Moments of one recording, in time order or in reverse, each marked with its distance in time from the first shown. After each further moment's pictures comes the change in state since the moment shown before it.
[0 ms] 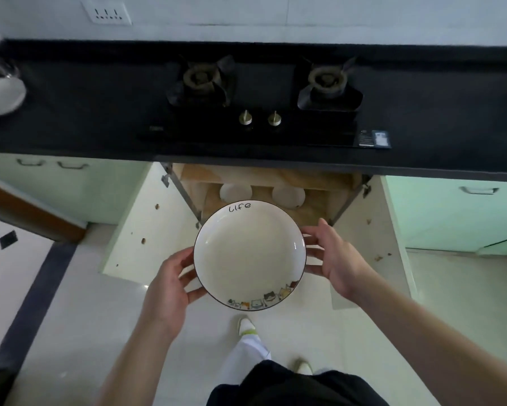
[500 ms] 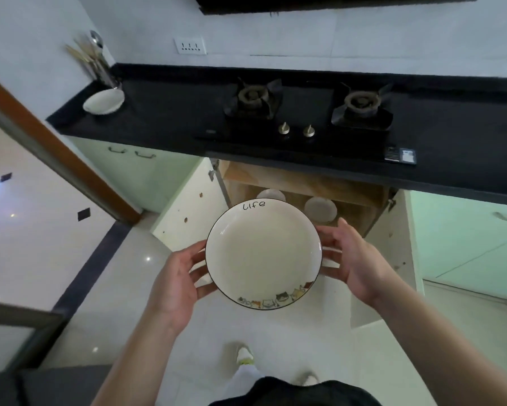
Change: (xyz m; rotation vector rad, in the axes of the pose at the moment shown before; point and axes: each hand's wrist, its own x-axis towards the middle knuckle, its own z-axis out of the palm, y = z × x) left_hand -0.132 -0.020 -0.013 -0.143 0.031 0.128; right_hand -0.084 0.012 -0.029 -0.034 -0.177 -0.099
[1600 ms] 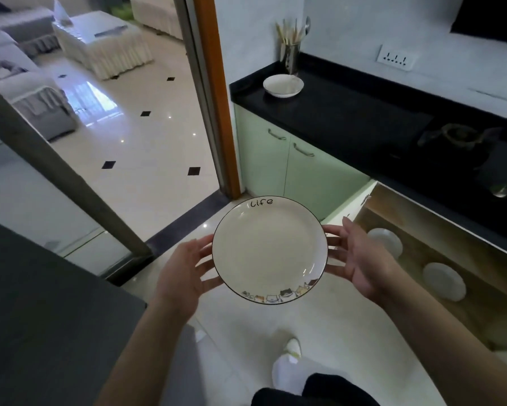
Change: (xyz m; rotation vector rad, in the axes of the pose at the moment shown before) left_hand 0.008 0.105 -0.358 -0.210 0.404 0.116; right_hand 0.067 0.017 0.419 -0.193 -0.368 0.102
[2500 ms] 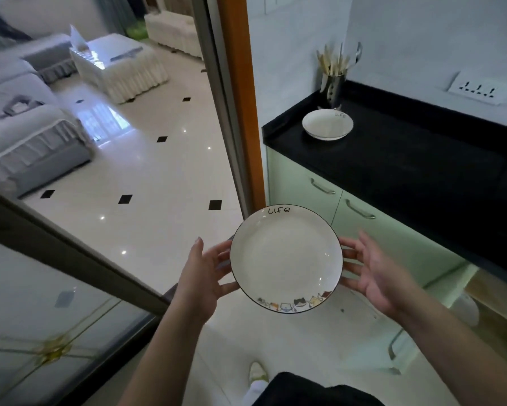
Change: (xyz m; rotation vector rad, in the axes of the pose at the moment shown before) left_hand 0.302 0.157 -0.019 -0.020 -0.023 -0.133; right_hand 0.256 -0.123 0.140 0.096 -0.021 -0.002
